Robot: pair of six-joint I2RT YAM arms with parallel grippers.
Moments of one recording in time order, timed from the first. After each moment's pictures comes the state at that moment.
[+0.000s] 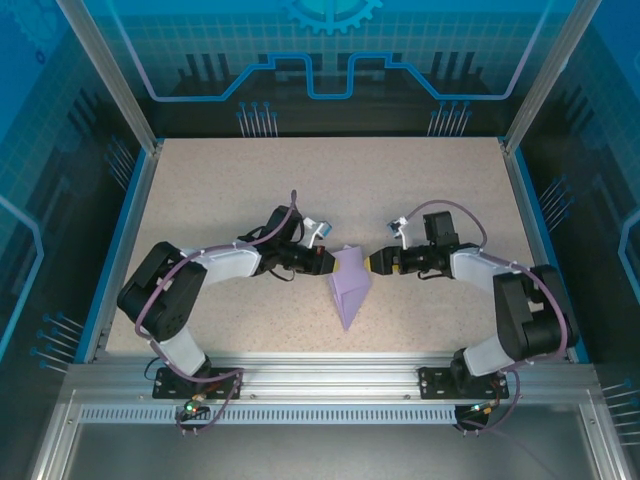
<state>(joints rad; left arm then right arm) -0.53 1.69 0.86 0.02 0.73 -0.49 0.18 1.52 0.66 -0.11 -0.92 0.15</state>
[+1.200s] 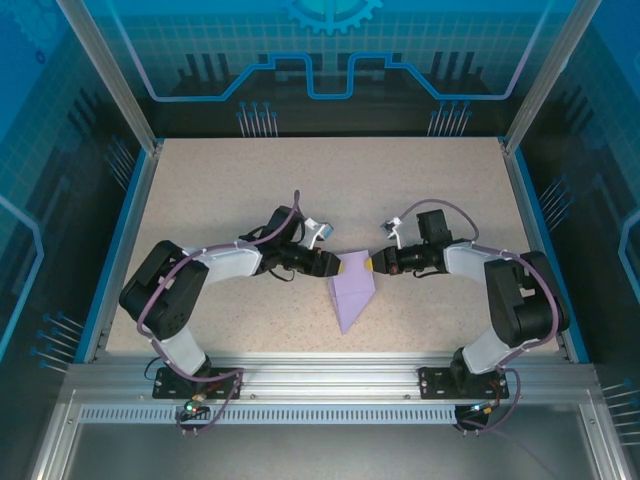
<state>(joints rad) -0.53 1.70 0.88 -0.01 0.73 -0.43 0.20 1.58 0.70 -0.14 -0.94 0.17</state>
